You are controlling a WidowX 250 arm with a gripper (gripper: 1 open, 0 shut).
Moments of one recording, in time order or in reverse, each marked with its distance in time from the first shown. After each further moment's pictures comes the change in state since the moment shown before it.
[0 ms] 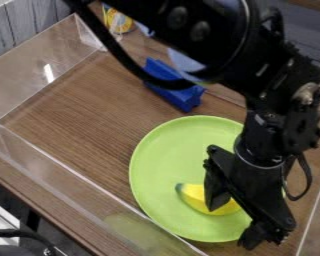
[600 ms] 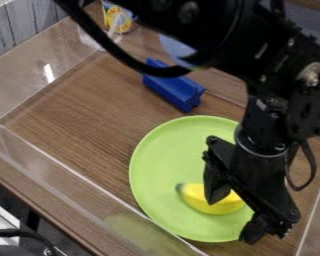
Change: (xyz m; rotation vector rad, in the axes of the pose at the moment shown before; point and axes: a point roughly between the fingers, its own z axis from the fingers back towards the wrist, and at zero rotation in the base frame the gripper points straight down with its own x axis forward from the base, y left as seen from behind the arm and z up) arm -0.002 -0.001 0.015 -0.003 -0.003 0.014
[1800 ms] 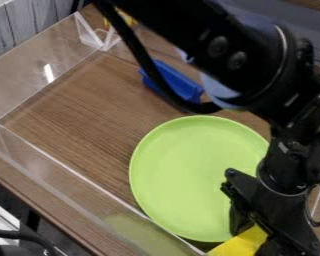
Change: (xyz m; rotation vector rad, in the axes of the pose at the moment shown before) arm 0.008 -0.027 -0.026 -0.019 -0.006 0.024
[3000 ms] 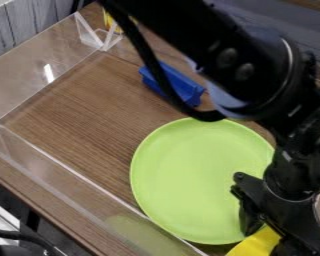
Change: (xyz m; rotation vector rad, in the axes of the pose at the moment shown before) arm 0.012 -0.007 -0.009 -0.021 -0.073 0.030
